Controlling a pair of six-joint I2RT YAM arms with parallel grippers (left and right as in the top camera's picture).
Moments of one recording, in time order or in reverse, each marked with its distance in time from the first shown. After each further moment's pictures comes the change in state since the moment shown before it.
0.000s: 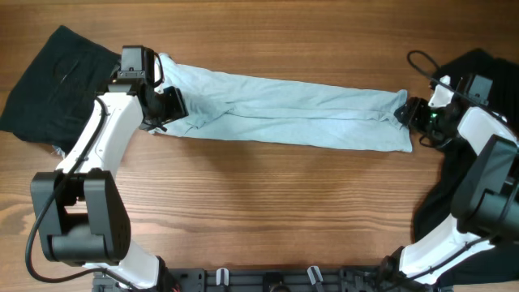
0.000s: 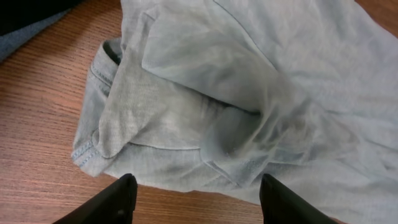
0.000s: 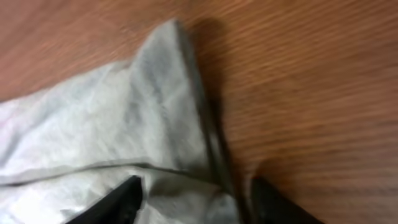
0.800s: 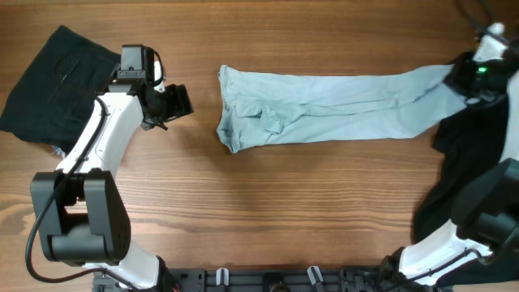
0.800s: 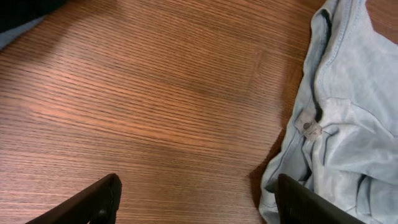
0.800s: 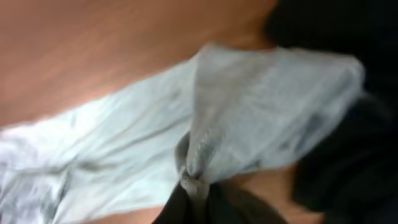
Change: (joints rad) left arm 0.000 0.000 0.000 0.022 0.047 0.000; right arm 0.001 -0.057 0.599 -0.646 0.129 -0.047
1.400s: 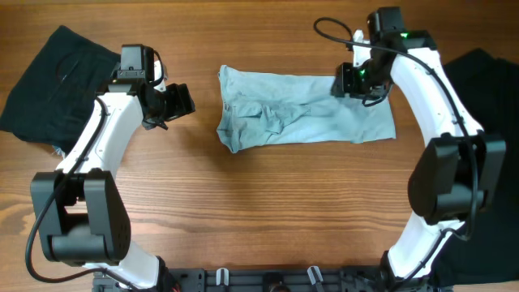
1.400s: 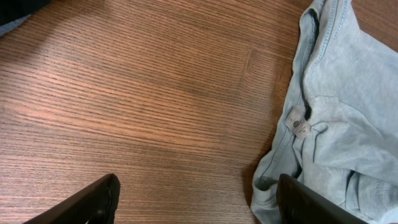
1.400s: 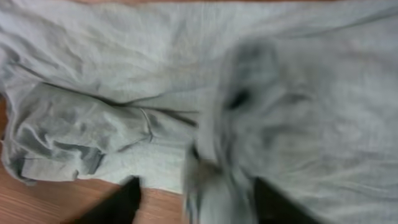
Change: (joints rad) left arm 0.000 0.000 0.000 0.007 0.028 -0.001; right arm 0.496 0.118 -0.052 0.037 0.063 0.096
